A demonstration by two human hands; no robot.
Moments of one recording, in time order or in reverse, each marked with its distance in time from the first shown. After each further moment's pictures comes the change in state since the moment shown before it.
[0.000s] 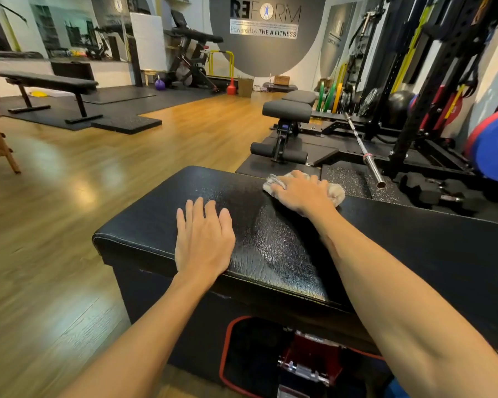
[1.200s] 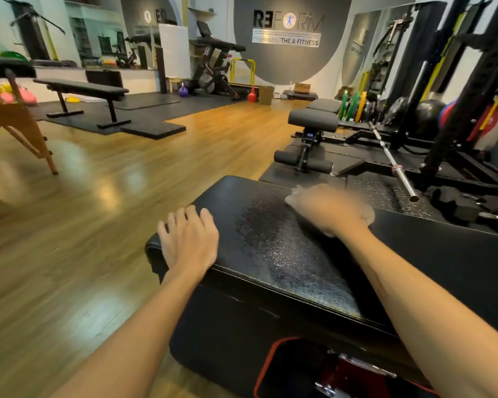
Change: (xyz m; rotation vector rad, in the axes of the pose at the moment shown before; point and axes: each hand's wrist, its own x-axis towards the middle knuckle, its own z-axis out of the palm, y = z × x) left_hand 0.044 -0.098 -0.020 0.035 0.111 -0.268; right_hand 0.002 -0.041 0.009 0.014 0.016 0.039
